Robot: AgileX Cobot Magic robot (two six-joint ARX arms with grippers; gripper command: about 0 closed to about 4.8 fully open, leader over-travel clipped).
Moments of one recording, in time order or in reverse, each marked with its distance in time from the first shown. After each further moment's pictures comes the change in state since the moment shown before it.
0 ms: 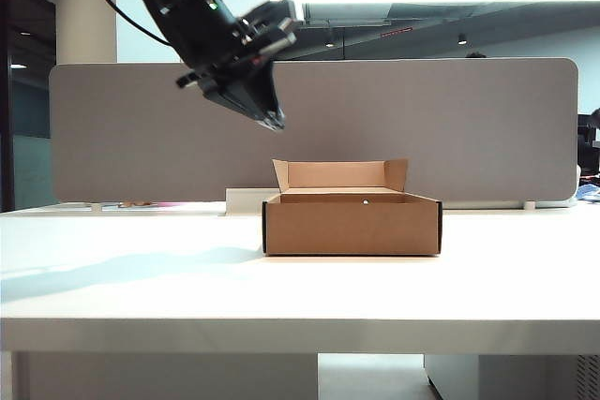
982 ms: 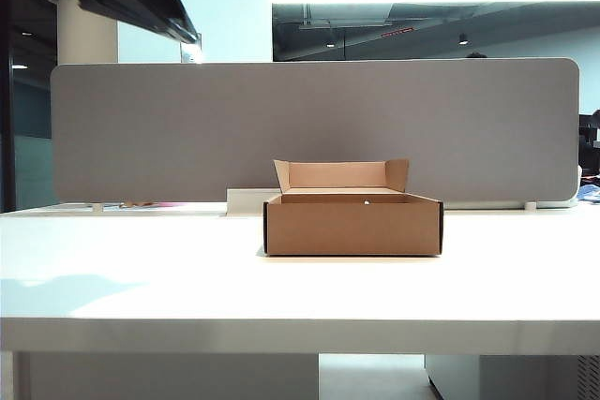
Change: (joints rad) left arm 0.000 -0.617 -0.487 0.105 -0.049 -0.040; right arm 0.001 -0.470 -0.335 0.053 0.169 0.083
